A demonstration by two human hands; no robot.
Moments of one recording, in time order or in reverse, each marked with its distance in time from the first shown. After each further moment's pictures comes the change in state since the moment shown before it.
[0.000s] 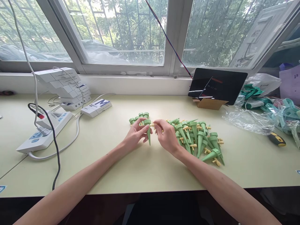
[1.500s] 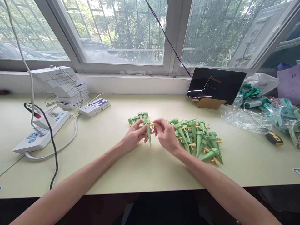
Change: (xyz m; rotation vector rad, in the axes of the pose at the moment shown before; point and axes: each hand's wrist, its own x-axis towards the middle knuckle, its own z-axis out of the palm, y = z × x) left_hand 0.003 0.000 0.001 -0.198 -0.040 -0.053; right_hand 0.000 -0.008 -0.002 0.283 -0.012 0.152
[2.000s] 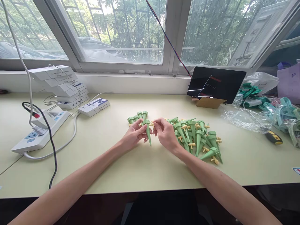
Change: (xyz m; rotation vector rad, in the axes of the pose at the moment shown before) left_hand -0.001 -0.002 -0.003 0.029 -0.045 0.021; right_hand 0.002 0.005 0.000 0.060 -0.005 0.056
